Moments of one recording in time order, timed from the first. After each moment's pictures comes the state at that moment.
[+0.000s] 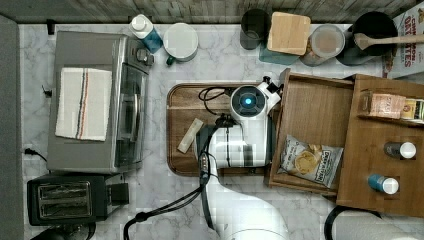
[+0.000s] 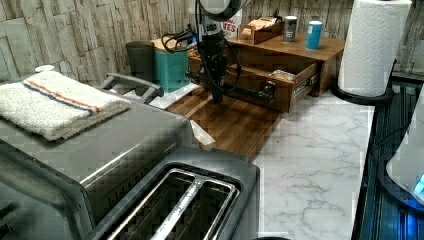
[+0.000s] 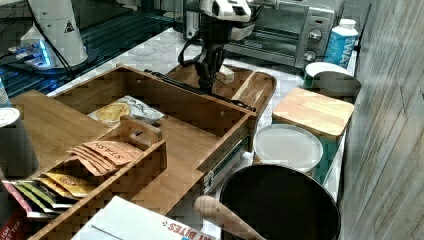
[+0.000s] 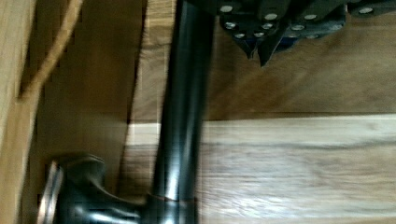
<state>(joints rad) -0.08 0.30 -0.03 -2.20 -0.17 0.86 -0.71</state>
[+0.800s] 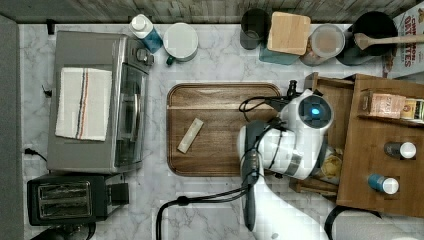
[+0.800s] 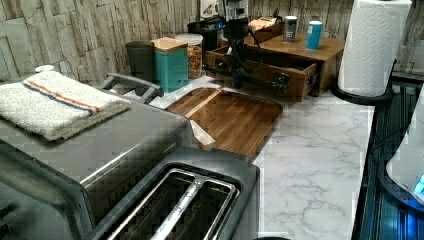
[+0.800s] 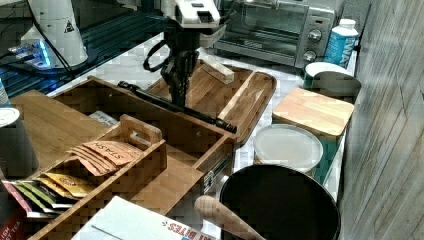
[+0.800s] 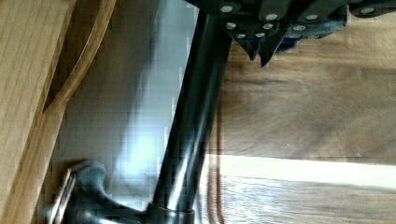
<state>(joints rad) -0.24 0.27 -0.08 -2.17 0.01 0.78 -1.19</state>
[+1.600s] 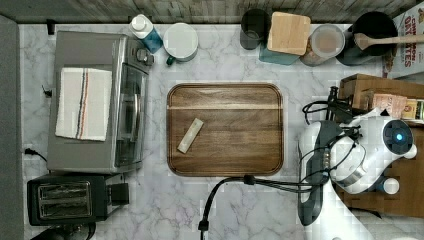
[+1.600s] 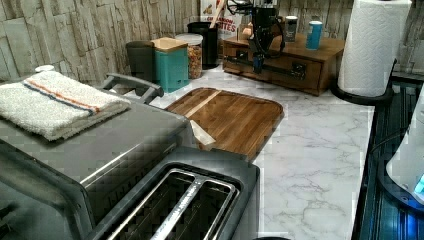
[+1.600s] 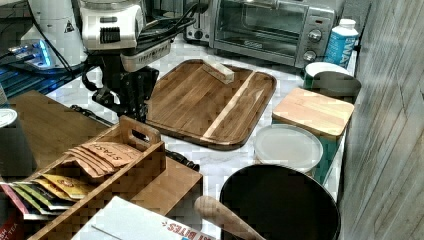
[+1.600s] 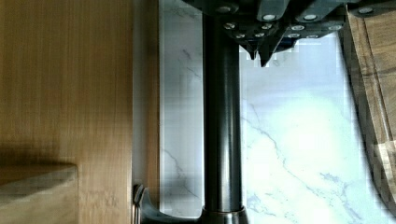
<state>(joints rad) -0.40 0.32 -0.17 -2.09 0.16 0.80 -1.26</state>
